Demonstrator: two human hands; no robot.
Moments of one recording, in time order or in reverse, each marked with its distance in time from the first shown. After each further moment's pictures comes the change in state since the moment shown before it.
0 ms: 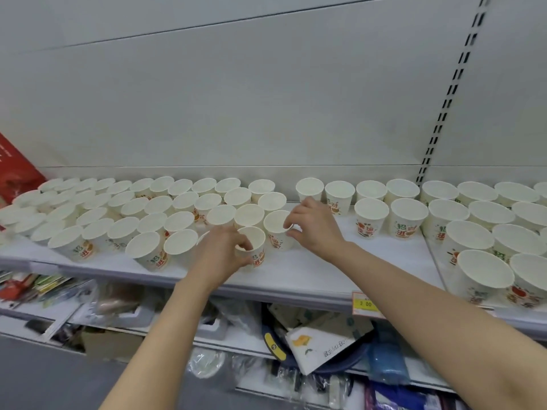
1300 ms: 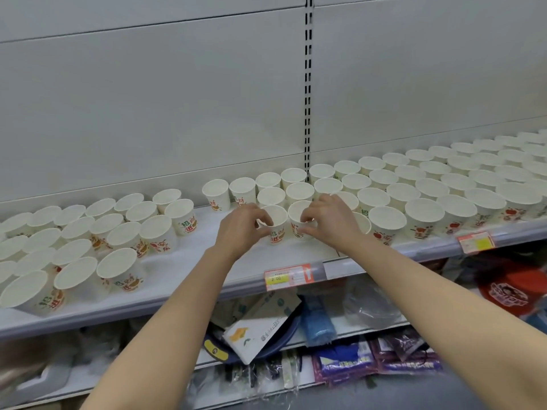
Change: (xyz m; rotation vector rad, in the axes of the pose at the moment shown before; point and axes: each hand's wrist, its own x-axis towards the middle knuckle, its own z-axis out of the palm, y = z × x) left_hand 0.059 0.176 0.064 -0.218 -0.071 0.374; right_hand -0.143 0.076 -0.132 -0.348 -0.011 0.339
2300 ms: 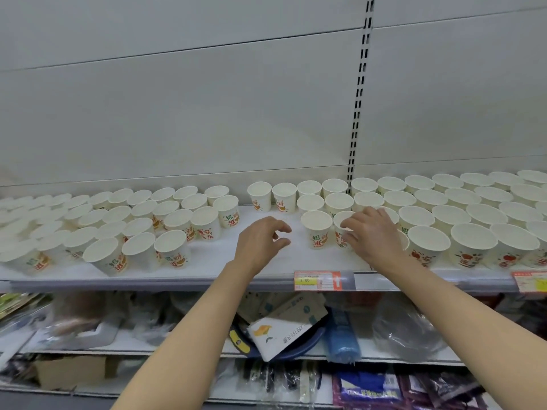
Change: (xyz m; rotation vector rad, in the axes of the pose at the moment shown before) left_hand -0.052 0.003 -0.016 0.003 0.103 -0.158; right_hand -0.013 0.012 0.007 -0.105 0.173 -0.093
